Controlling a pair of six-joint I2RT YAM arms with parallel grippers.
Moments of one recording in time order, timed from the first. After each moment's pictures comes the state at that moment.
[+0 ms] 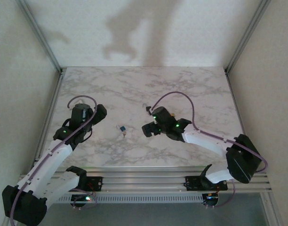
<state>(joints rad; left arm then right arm) -0.28 0.91 0.74 -0.50 -0.20 -0.81 0.89 1.43 0.91 -0.37 0.16 0.27</state>
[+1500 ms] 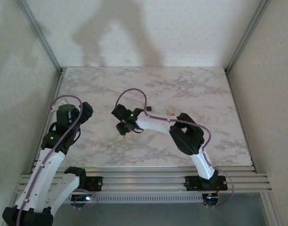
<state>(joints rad) -0.12 0.77 0.79 -0.61 -0.26 -0.74 1.03 2.14 1.63 -0.63 0.14 0.31</state>
